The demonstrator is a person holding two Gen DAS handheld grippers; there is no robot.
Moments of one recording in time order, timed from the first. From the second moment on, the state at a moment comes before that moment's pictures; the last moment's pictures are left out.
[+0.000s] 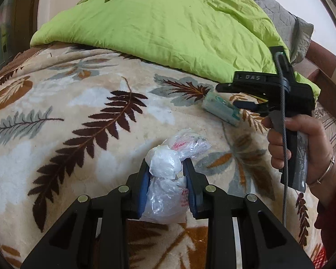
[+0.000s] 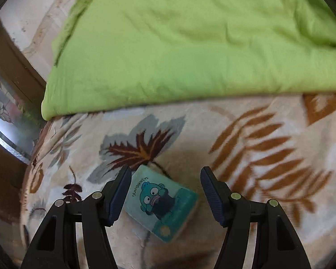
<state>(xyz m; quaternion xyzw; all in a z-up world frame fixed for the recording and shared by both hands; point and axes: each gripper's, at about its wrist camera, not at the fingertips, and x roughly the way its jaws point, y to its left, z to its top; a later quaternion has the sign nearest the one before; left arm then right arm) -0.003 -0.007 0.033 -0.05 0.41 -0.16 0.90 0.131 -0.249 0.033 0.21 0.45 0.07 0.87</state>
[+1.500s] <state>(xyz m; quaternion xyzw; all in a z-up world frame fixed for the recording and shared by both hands) -0.134 -0.033 0.073 0.06 0.33 -0.22 0.91 -0.273 -0.216 0.112 0.17 0.33 0.04 0.93</state>
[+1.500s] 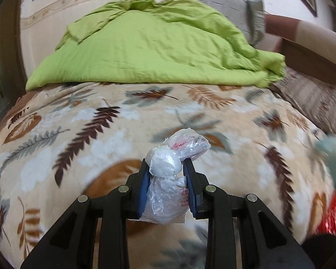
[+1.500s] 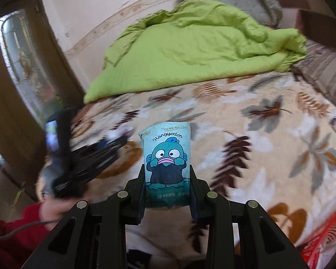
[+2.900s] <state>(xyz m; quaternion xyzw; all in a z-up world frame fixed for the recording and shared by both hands) -0.177 -0.048 0.065 0.09 0.33 -0.25 0.91 -0.277 -0.239 0.078 0.21 0.34 -0.03 0.92</state>
